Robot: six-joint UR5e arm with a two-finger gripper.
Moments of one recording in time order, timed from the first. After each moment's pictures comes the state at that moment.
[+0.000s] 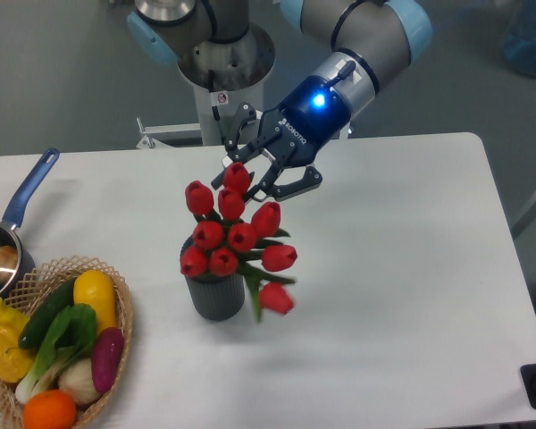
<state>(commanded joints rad) 2.72 -1.63 -1.82 -1.18 0.21 1.27</state>
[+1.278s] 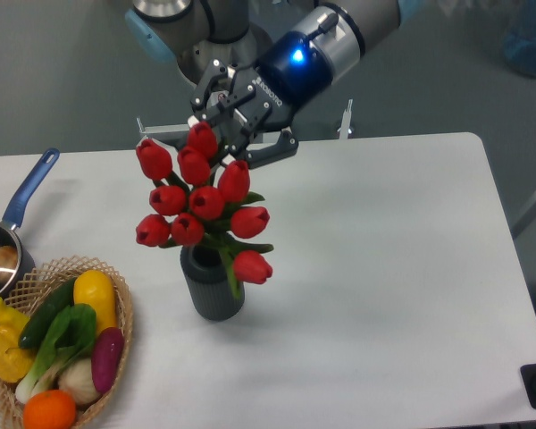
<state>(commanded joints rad) 2.69 -1.57 -1.69 -1.18 0.17 1.07</state>
